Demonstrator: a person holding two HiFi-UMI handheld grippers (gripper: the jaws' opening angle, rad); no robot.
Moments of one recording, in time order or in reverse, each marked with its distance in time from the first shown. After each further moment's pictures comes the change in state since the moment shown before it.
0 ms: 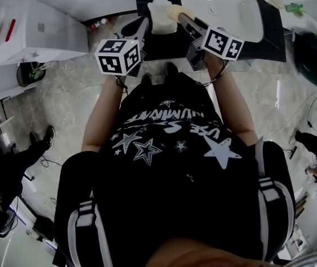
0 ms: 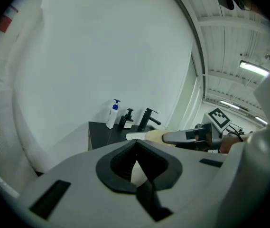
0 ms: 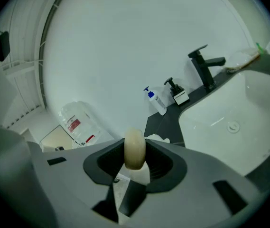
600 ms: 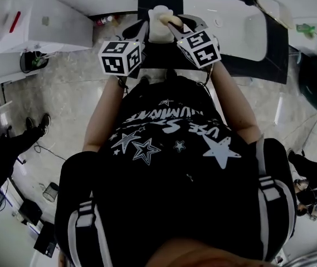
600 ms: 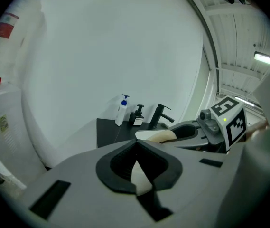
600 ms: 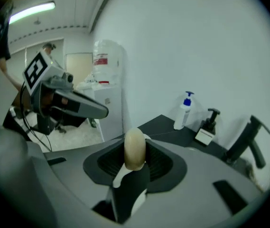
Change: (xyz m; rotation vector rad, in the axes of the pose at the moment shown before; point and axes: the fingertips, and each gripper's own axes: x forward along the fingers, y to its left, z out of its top) left arm 0.039 0.014 -0.008 -0.018 0.033 0.151; right arm 0.049 -0.012 -0.012 -0.915 0.317 0.020
